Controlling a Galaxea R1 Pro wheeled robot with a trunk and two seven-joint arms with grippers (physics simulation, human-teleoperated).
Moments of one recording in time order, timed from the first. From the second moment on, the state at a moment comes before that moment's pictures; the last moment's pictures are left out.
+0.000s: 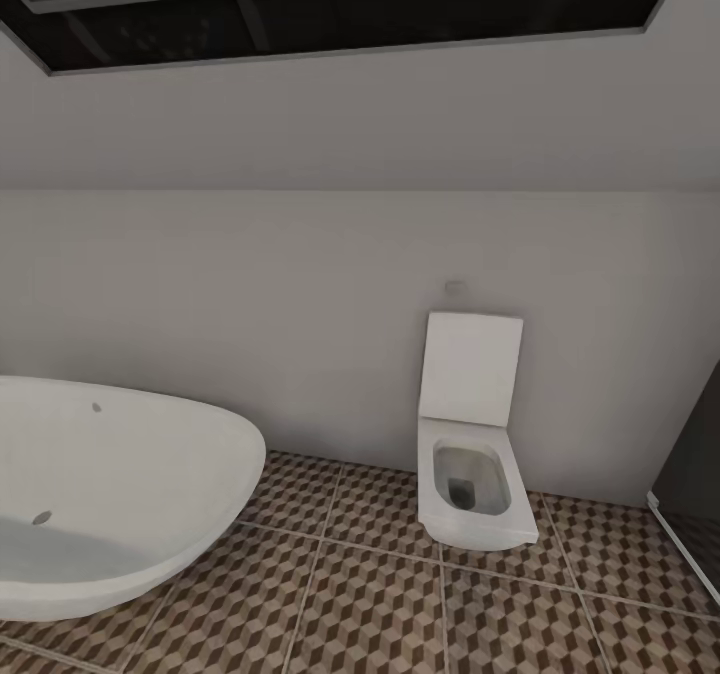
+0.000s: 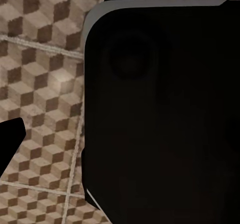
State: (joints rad) left arm 0.00 0.02 0.01 -0.05 0.03 -0.02 0.00; right arm 0.00 0.00 0.00 0.00 0.00 0.00 0.00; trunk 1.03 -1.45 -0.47
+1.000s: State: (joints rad) left arm 0.00 0.02 0.02 -0.05 0.03 -0.02 0.00; right arm 0.00 0.00 0.01 0.00 0.01 0.00 0.00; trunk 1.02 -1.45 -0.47
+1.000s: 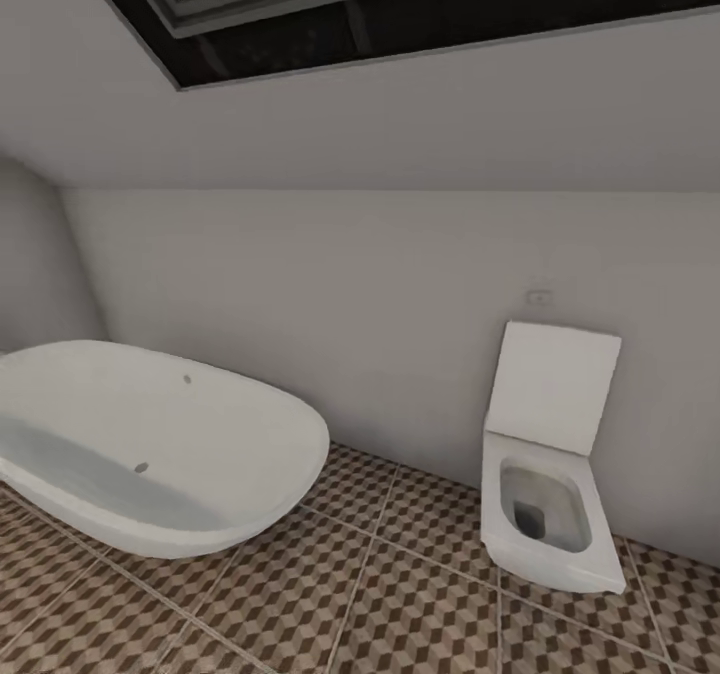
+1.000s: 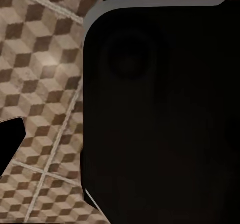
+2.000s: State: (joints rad) left arm 0.00 0.02 0.02 -0.05 0.03 -0.02 0.00; right arm 0.00 0.00 0.00 0.00 0.00 0.00 0.00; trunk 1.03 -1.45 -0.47
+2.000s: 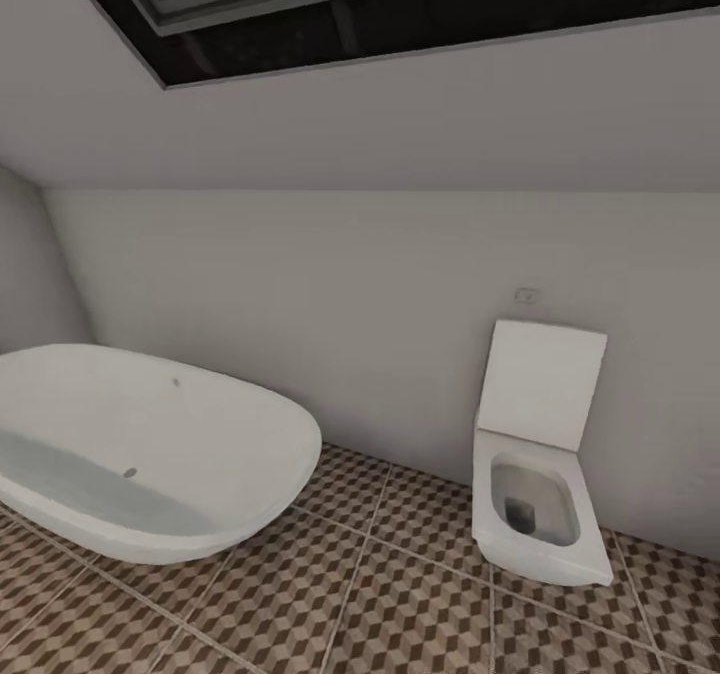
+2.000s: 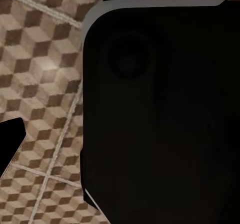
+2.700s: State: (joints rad) left arm 0.00 0.02 0.01 -0.05 0.03 -0.02 0.00; right arm 0.00 0.00 0.00 0.00 0.00 -0.01 0.00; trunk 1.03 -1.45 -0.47
